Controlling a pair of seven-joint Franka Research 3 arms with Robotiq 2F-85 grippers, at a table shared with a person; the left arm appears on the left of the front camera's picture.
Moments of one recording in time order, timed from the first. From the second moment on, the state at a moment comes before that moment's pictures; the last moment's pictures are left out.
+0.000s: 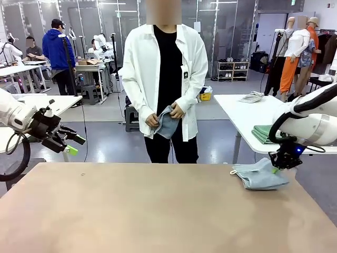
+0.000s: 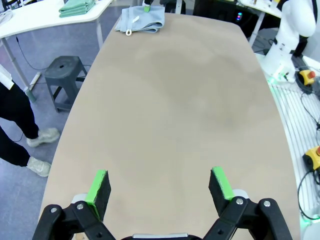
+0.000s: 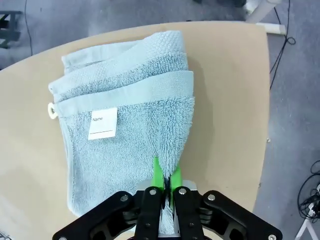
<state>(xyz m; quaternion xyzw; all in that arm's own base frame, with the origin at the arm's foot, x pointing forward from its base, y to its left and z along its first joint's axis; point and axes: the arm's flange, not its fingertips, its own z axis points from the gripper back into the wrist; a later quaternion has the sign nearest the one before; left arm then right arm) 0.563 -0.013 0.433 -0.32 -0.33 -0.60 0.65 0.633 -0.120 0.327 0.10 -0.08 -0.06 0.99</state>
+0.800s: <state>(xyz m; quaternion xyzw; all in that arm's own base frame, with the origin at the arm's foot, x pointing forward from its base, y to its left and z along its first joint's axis) 0.563 -0.013 0.433 -0.32 -0.33 -0.60 0.65 0.636 -0.128 0.356 0.09 -0.12 -0.06 0.99</state>
